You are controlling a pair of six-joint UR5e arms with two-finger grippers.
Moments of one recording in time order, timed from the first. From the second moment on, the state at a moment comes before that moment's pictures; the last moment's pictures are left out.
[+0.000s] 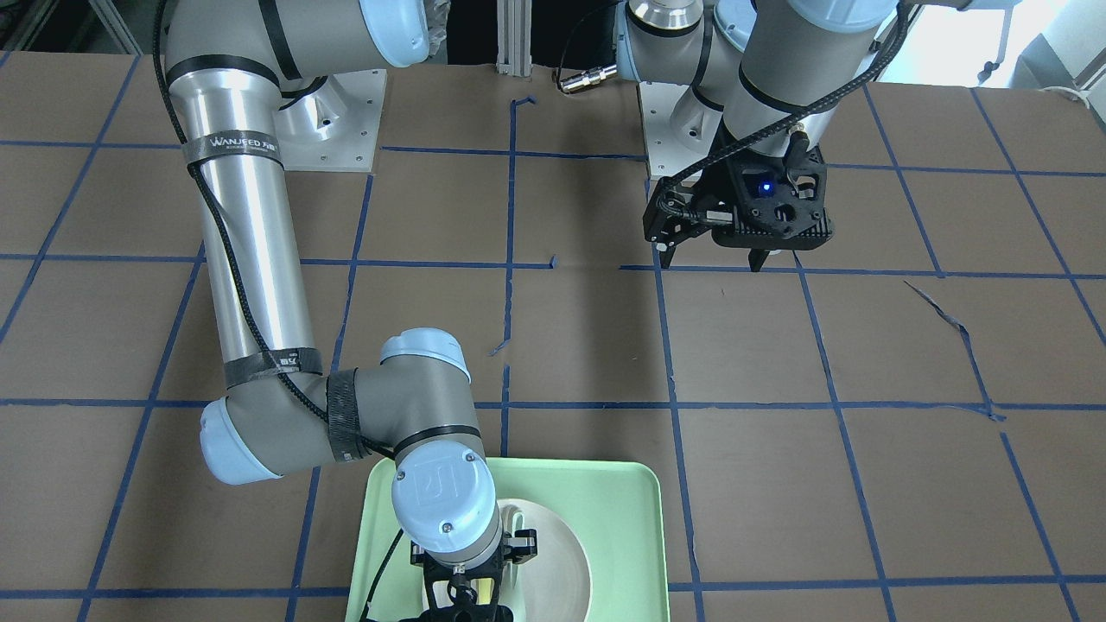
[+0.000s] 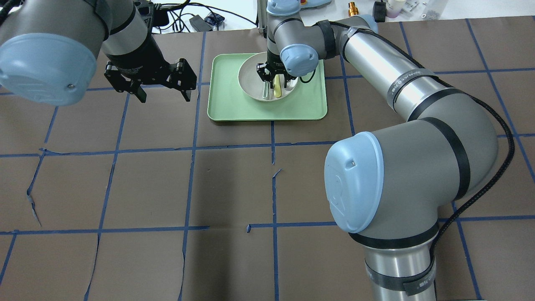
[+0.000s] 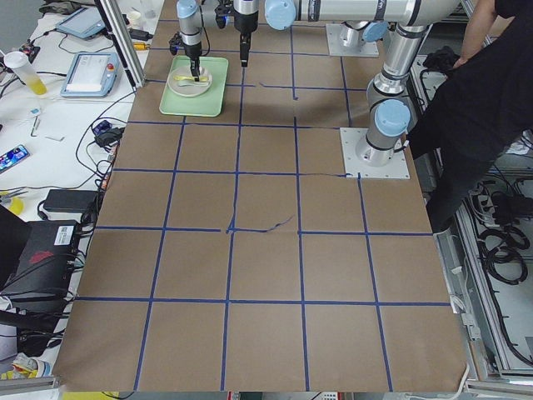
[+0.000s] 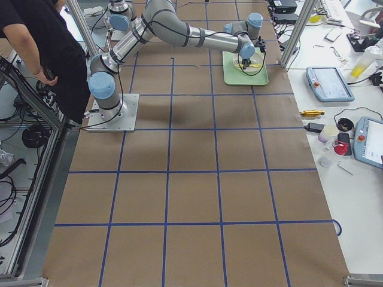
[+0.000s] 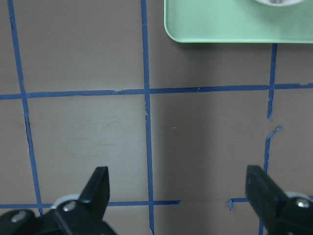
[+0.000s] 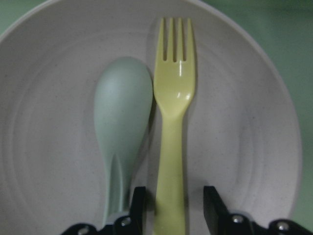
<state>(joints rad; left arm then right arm) -1.64 -1.63 -1.58 -1.45 1.58 -0.06 1.82 -0.64 0.99 -1.98 -1.53 0.21</state>
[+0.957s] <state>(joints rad) -1.64 -1.63 -1.58 -1.45 1.58 -0.06 1.82 -0.68 1.00 -1.97 -1.53 0.22</state>
